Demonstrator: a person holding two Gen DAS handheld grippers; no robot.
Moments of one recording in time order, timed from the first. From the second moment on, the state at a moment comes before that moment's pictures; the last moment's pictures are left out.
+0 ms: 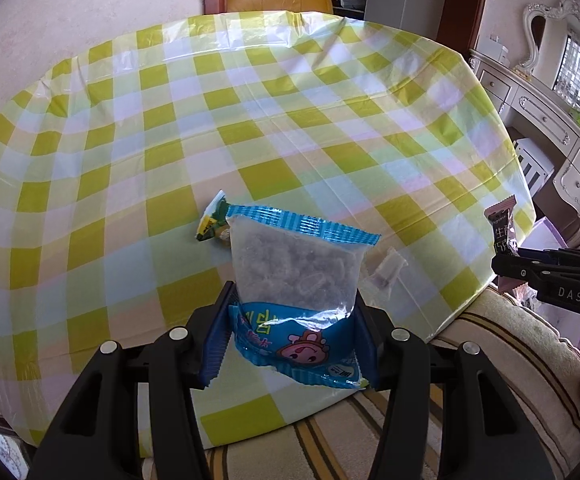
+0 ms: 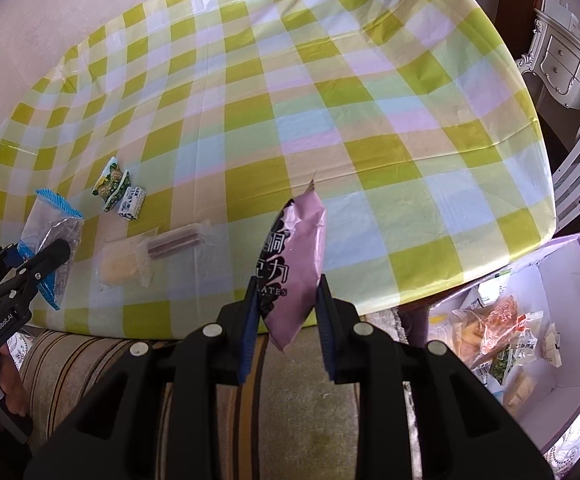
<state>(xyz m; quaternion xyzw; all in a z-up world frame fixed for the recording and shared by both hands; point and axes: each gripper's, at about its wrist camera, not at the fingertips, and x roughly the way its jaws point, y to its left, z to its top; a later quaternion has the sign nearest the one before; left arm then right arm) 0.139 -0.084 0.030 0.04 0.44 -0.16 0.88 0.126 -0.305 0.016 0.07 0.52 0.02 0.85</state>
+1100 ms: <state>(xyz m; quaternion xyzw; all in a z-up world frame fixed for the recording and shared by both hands) 0.086 -0.366 0.022 0.21 0.43 -0.41 0.78 0.027 -0.534 -0.019 0.14 0.51 -0.20 0.83</state>
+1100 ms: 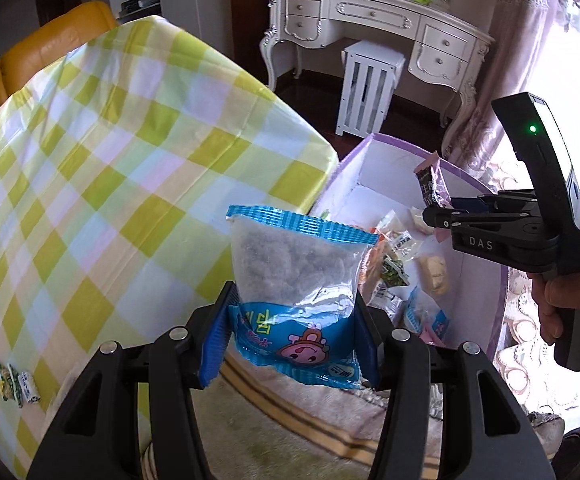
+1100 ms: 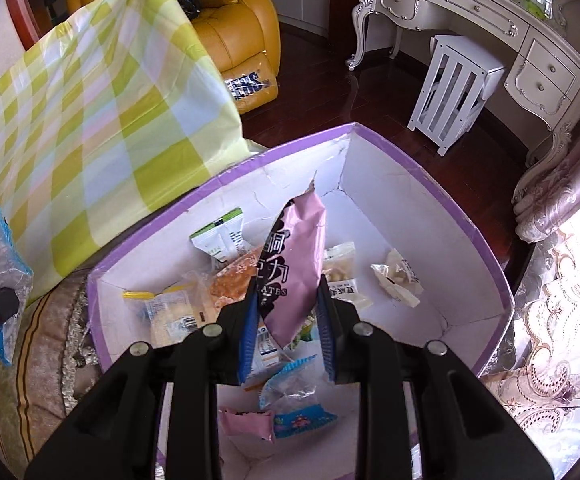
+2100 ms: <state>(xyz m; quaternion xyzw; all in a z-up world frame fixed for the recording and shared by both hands) 0.066 -0.419 0.003 0.23 0.45 -0.46 0.73 0.008 -0.572 -0.040 0.17 0.52 -0.25 0.80</state>
